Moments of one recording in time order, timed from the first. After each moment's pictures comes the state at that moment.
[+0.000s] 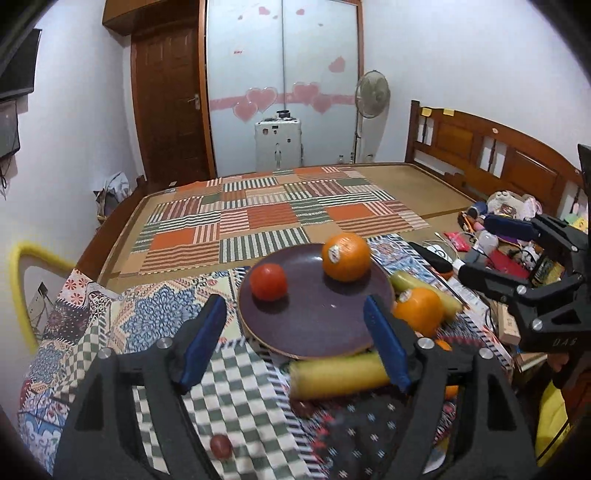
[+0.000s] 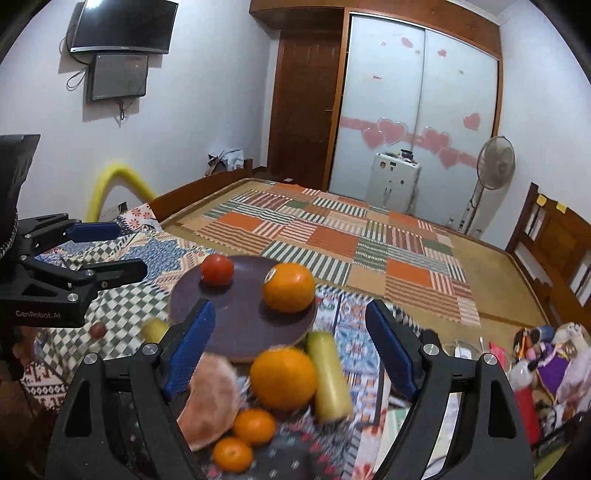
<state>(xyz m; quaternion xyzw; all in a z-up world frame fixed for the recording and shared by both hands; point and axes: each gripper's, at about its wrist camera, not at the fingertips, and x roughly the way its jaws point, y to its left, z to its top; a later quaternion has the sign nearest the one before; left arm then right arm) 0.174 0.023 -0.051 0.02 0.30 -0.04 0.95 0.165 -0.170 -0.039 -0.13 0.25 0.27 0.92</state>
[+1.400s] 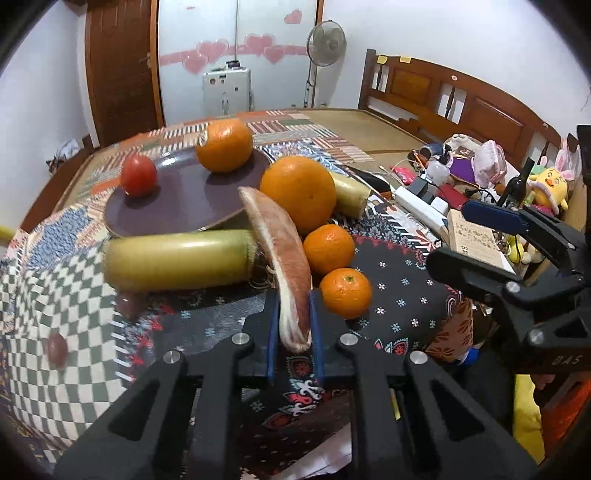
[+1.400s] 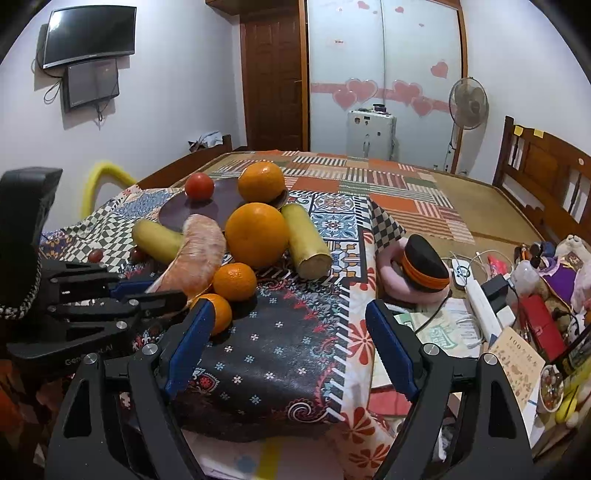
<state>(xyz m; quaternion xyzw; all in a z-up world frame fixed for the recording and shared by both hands) 0.146 -0.076 -0.141 0.02 0.38 -0.12 0.92 0.119 -0.236 -0.103 -0.07 0.30 0.24 0.92</state>
